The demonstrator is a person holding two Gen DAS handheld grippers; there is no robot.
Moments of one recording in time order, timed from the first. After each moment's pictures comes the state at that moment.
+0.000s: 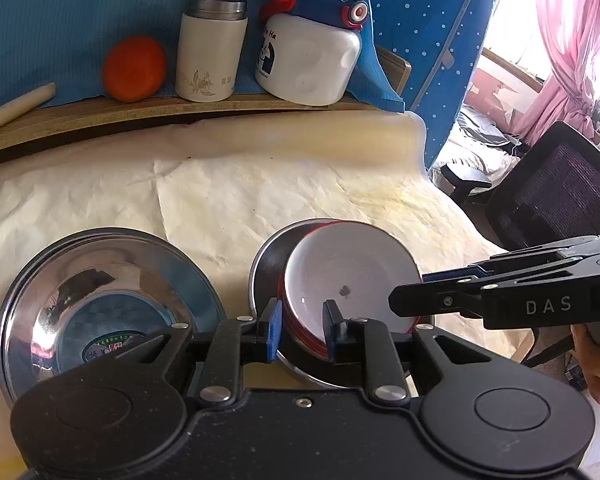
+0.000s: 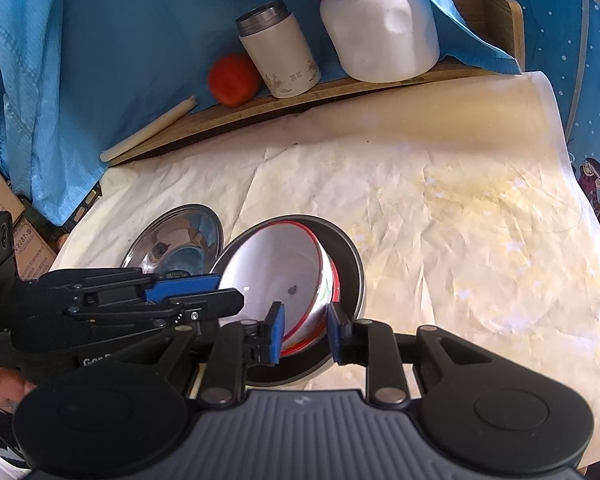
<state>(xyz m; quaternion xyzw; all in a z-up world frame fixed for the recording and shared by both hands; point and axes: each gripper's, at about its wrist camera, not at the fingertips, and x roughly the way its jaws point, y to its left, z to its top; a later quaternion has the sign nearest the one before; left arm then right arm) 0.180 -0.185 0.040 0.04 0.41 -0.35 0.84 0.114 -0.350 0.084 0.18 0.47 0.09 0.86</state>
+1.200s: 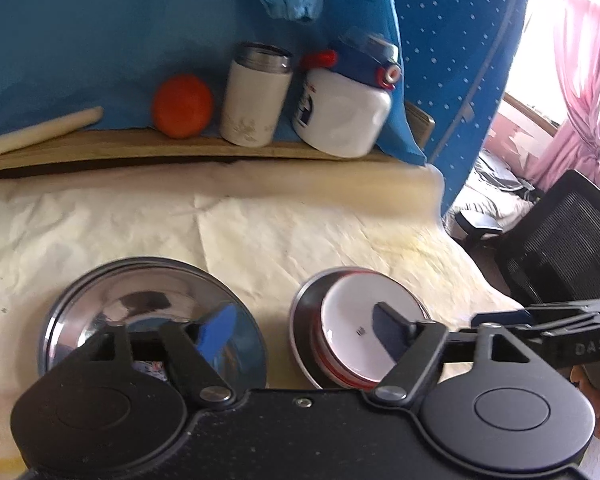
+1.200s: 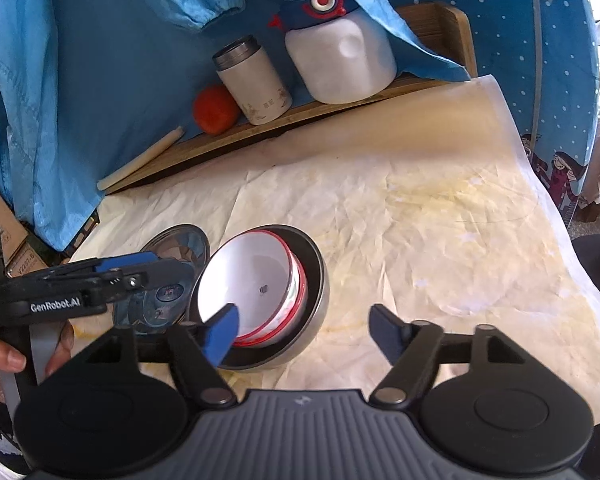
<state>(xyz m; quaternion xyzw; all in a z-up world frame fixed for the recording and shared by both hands) 0.181 -0.153 0.064 -0.01 0.37 -0.32 0.87 0.084 -0.377 0.093 0.21 0.44 0.06 0.87</state>
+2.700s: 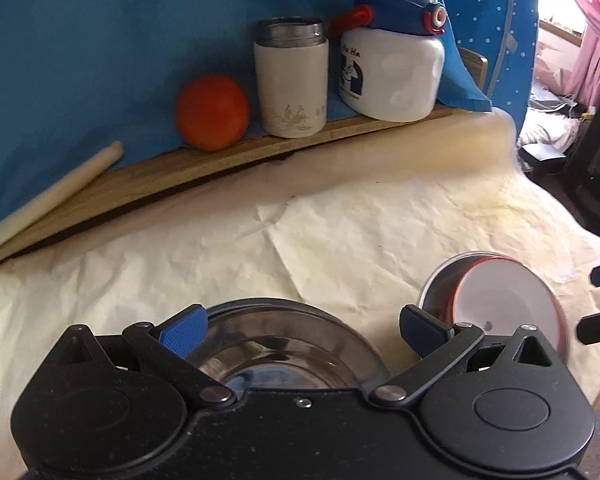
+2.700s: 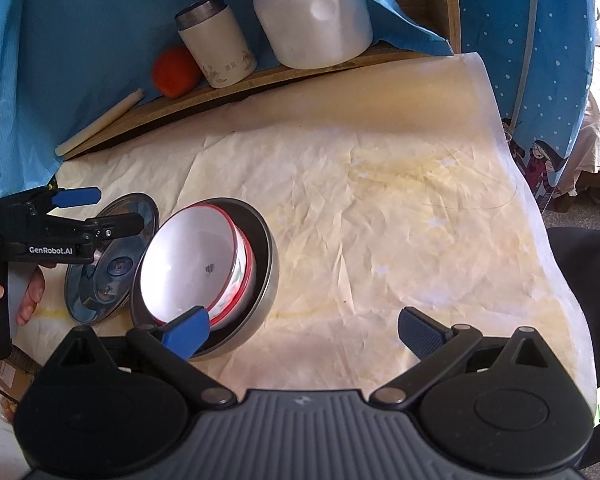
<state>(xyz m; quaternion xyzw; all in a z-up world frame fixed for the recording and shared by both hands) 0.238 -0.167 0.049 0.15 0.38 -0.28 0.87 0.102 -0.384 0.076 0.16 0.50 0.03 0.85</state>
